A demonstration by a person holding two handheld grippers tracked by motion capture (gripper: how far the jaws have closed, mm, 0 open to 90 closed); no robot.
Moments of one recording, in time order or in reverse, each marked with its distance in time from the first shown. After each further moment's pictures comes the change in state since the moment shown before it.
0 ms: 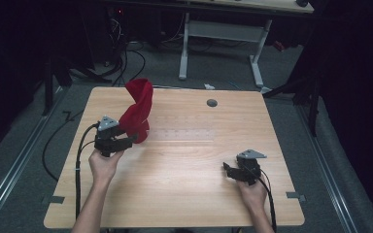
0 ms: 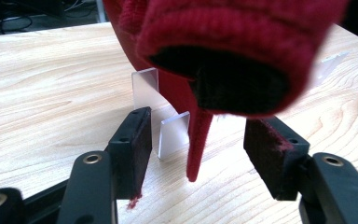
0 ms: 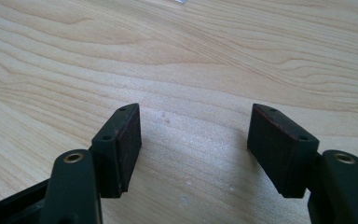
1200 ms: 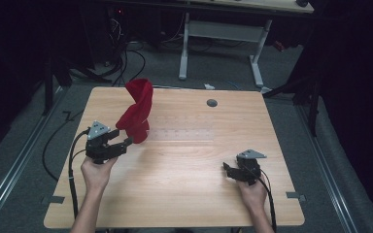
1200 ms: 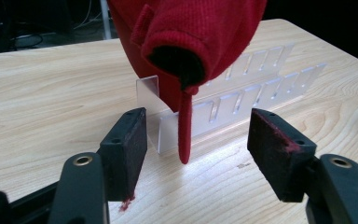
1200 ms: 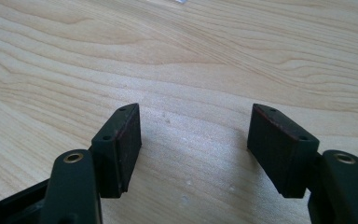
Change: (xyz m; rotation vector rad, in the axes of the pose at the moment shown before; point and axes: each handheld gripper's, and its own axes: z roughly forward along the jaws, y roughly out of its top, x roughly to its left) left arm -0.007 0.005 -0.036 -0.072 -0.024 -0.004; right arm 0.000 0.000 0.000 -0.001 0.000 -0.001
